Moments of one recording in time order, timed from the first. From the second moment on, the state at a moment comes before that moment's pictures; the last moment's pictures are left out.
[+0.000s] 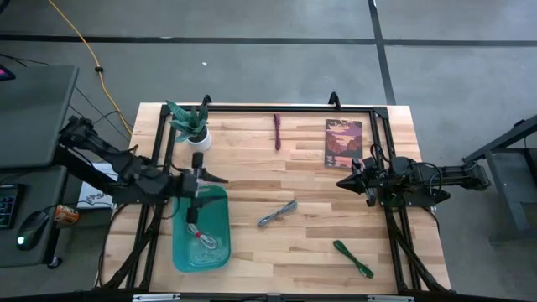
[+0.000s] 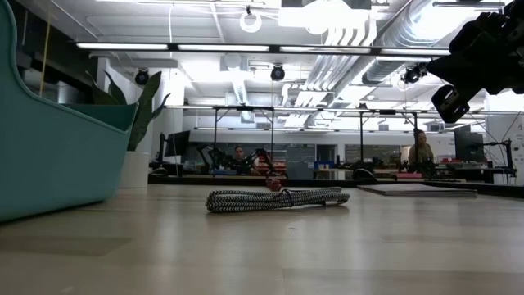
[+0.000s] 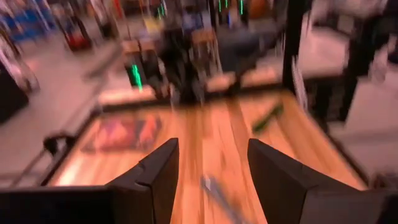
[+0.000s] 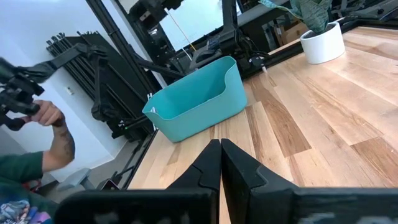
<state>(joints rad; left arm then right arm) -0.41 0.90 0.78 -0.13 -0.55 0.03 0.05 0.06 0.02 0.01 -0.11 0.47</state>
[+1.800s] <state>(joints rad) -0.36 0.78 0.47 0.34 -0.53 0.06 0.05 0.06 0.02 0.01 -0.11 0.47</state>
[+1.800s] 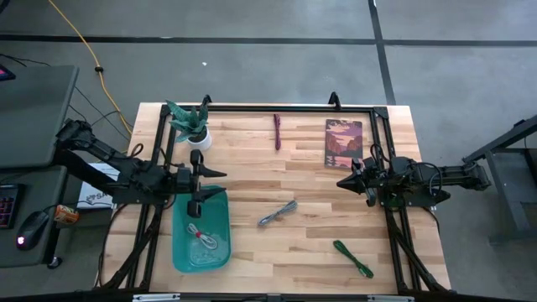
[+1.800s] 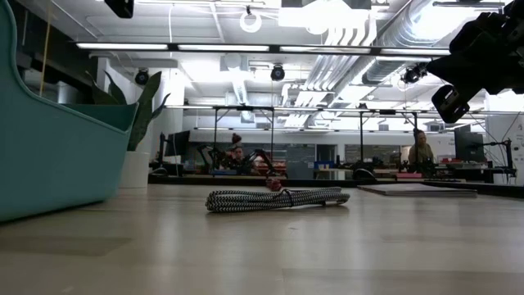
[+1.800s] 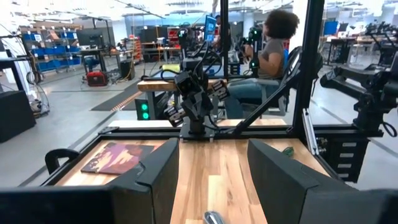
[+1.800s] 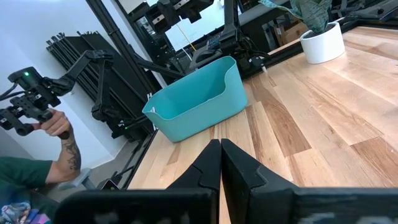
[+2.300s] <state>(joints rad) -0.36 0.78 0.47 0.34 -0.53 0.06 0.05 0.06 0.02 0.01 -0.11 0.47</state>
